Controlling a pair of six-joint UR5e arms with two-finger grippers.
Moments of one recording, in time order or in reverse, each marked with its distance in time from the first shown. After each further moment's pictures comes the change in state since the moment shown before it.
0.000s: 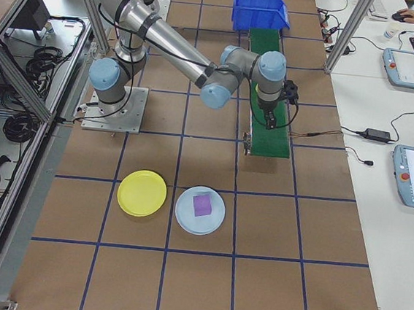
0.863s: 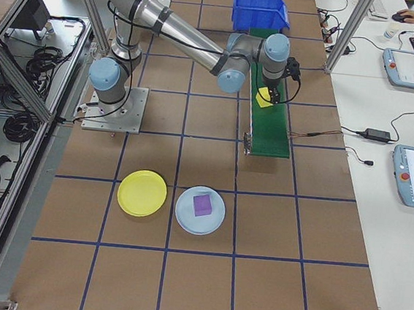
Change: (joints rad) left arm 0.001 -0.001 -0.002 0.000 0.000 0.000; right arm 0.127 0.058 0.003 -0.047 0.096 0.107
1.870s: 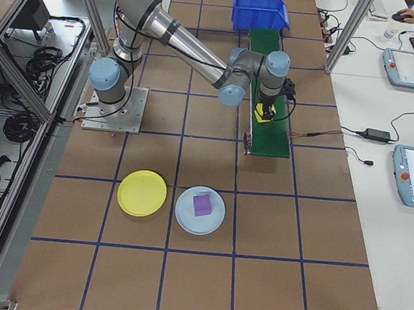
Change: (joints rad) left arm 0.000 0.000 -0.001 -0.001 0.000 0.000; right arm -0.052 0.043 0.012 -0.016 -0.218 -0.016
